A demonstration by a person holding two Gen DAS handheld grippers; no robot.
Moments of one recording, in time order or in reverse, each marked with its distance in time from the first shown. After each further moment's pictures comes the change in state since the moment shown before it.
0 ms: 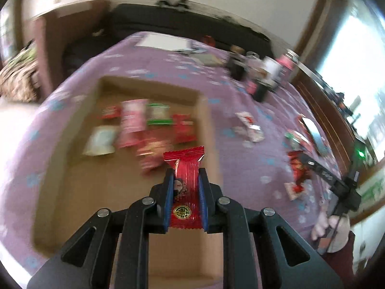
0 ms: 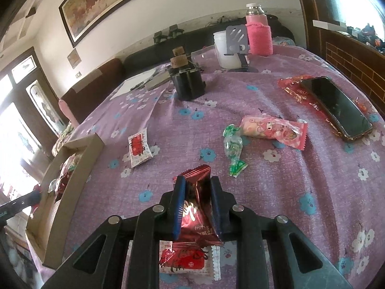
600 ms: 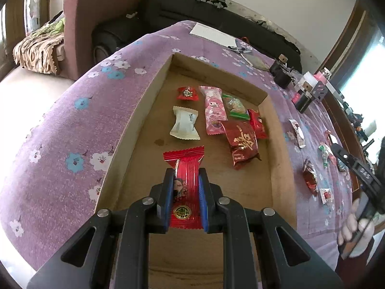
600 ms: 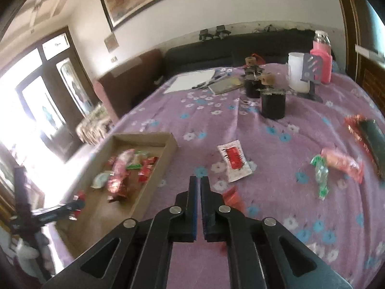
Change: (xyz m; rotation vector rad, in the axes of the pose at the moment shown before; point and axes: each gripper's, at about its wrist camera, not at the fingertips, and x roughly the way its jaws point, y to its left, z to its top) left arm 0.013 0.091 -0.012 -0.124 0.045 0.042; right arm 0.001 0.123 0.021 -0.181 0.029 0.072
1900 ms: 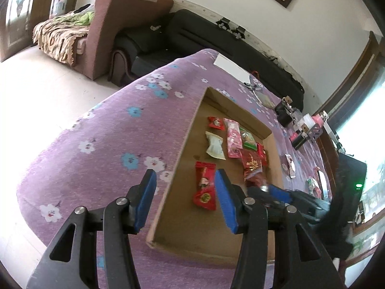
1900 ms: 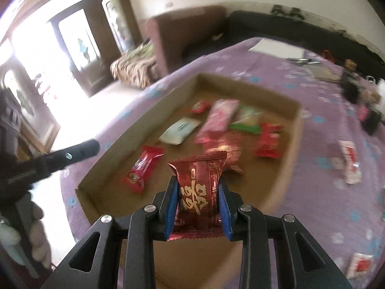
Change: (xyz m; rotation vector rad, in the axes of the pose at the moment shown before) left arm -0.052 0.058 -0.006 -0.194 -0.131 -0.040; right arm 0.062 0.190 -0.042 -0.338 0.250 0.206
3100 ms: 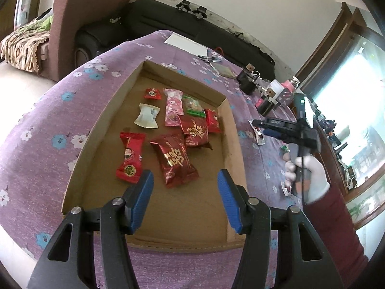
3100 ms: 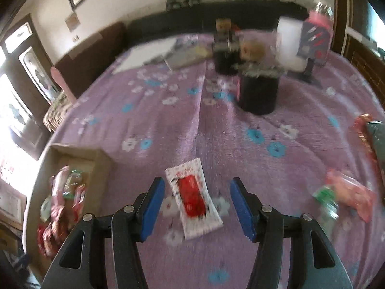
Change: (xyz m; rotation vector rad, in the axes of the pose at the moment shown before) left arm 0.006 -0.072 -0.033 0.159 0.086 -0.131; right arm -0.003 -0.254 0.018 0.467 0.005 -0.256
